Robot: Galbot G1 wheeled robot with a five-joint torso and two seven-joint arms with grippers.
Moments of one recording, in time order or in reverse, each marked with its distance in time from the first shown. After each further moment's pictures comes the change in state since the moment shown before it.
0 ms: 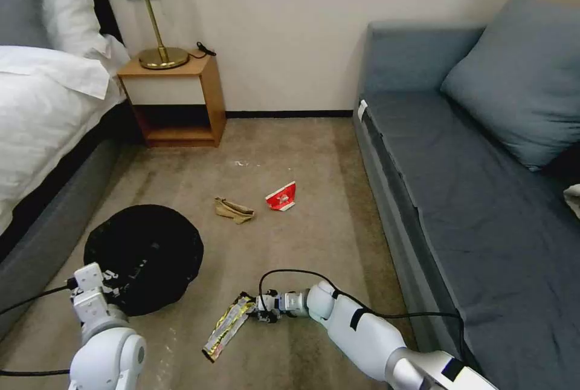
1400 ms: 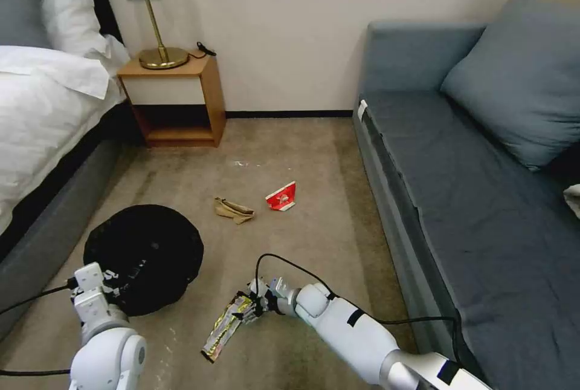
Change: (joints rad) left arm 0.001 -0.001 0.003 -0.005 0.012 0.002 -0.002; right arm -0.020 0.029 -0.050 0.044 0.497 -0.321 0.122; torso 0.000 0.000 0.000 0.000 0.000
